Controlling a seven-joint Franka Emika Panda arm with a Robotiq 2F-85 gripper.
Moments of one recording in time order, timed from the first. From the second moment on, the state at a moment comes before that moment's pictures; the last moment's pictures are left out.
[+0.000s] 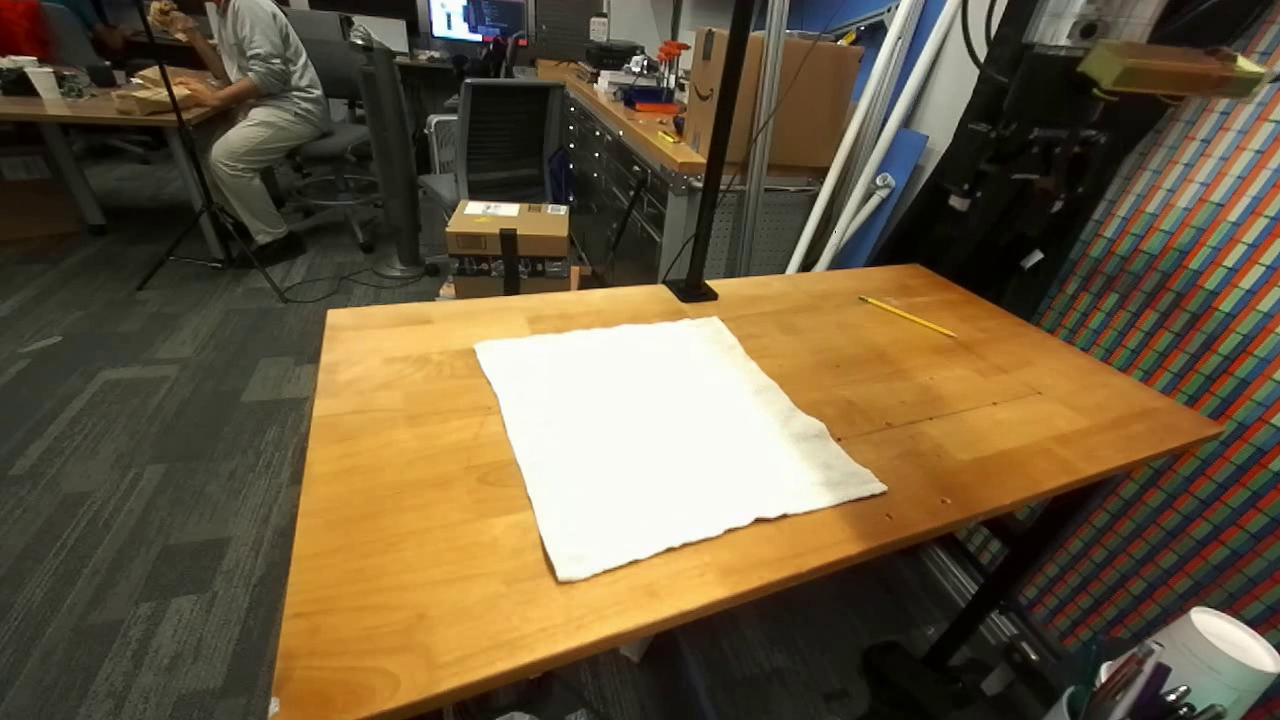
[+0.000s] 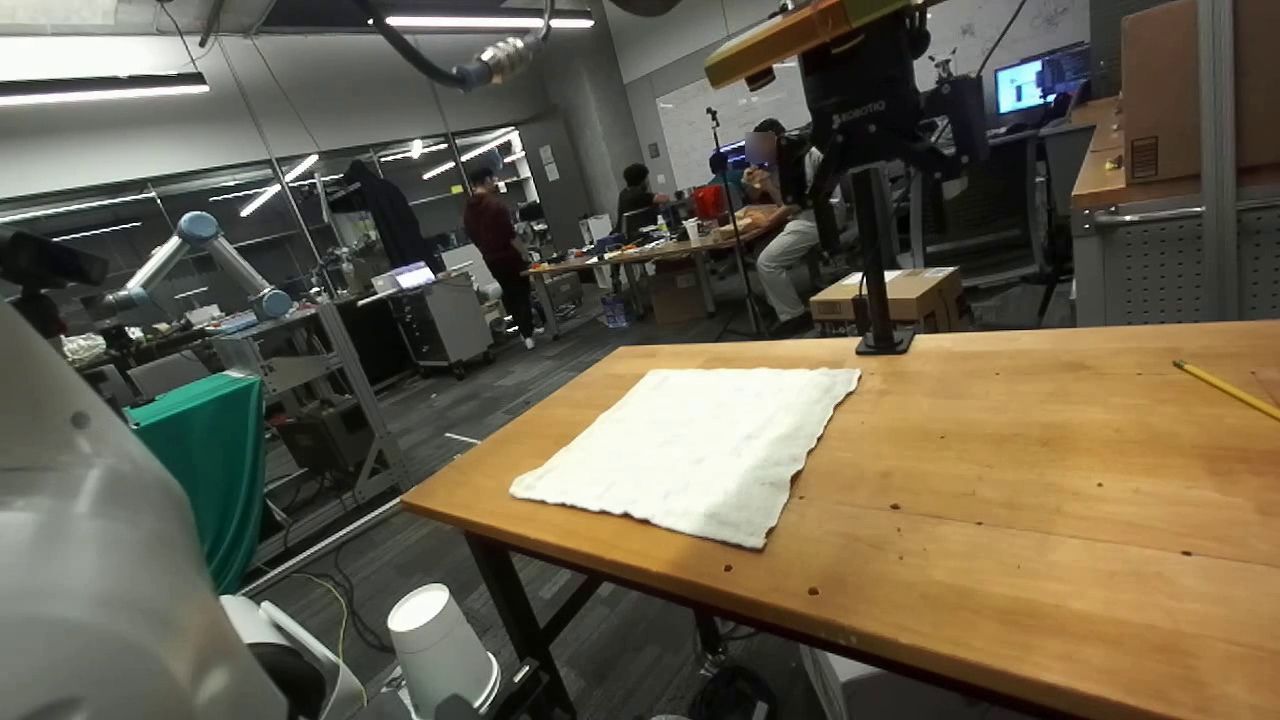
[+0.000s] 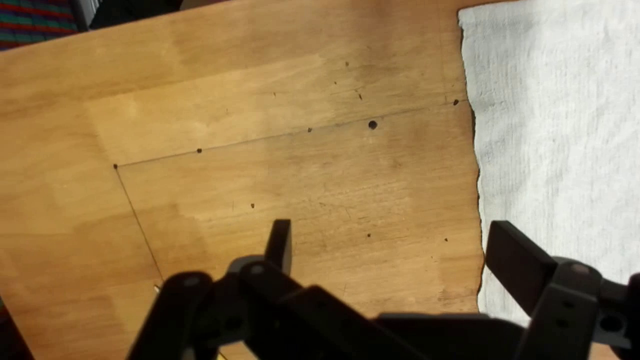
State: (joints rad) arm -0.13 -0.12 -0.15 -2.09 -0.09 1.98 -0.11
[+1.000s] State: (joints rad) arm -0.08 -0.09 -0.07 -2.22 0.06 2.02 0.15
